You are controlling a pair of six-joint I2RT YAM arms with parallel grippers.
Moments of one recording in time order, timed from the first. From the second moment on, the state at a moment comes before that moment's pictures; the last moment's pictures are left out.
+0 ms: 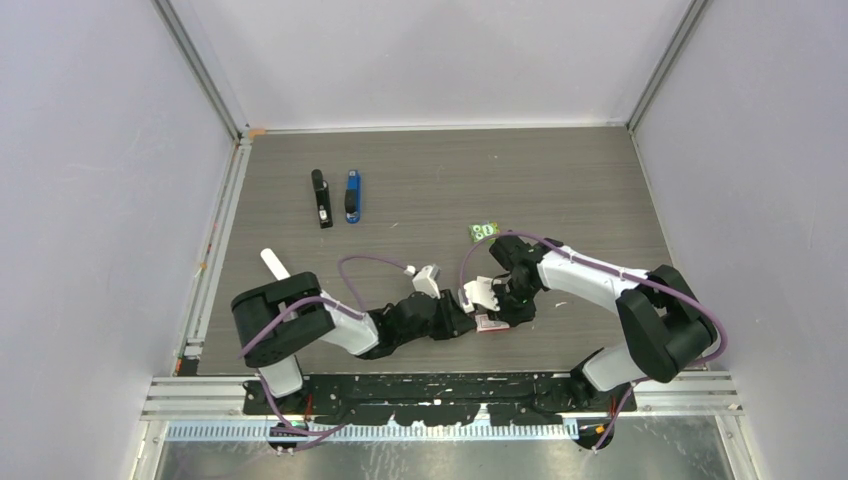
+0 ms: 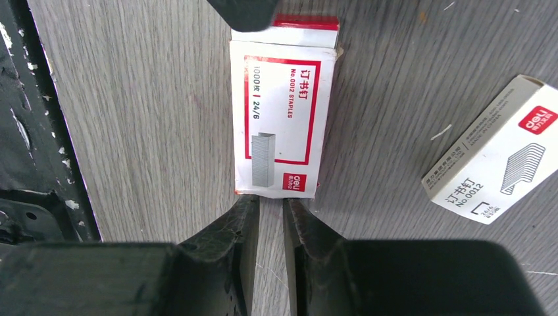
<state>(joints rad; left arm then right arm) -1.14 1.74 0.51 0.76 -0.12 -1.12 0.59 1.47 0.77 -0.80 -0.32 -1.10</state>
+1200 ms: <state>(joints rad) -1.12 1.84 0.54 0.89 -0.08 -1.18 0.59 1.48 0.78 -0.81 -0.32 -1.08</state>
